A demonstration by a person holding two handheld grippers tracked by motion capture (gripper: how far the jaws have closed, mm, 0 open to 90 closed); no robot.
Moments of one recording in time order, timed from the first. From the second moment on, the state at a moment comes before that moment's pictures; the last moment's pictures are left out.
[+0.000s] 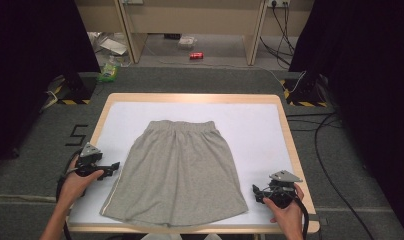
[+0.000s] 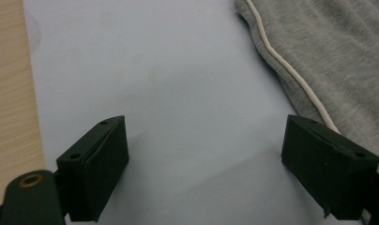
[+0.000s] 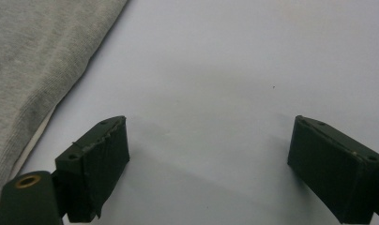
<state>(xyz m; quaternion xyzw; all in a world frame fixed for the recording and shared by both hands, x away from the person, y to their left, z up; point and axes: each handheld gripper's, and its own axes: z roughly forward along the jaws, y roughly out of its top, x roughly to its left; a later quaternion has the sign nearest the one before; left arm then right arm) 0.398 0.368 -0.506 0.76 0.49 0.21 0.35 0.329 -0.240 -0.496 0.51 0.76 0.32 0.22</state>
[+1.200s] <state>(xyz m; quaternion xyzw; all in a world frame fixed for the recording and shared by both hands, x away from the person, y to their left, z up) 0.456 0.327 -0.466 0.76 0.46 0.18 0.42 0.331 -0.240 -0.496 0.51 0.77 0.32 0.22</state>
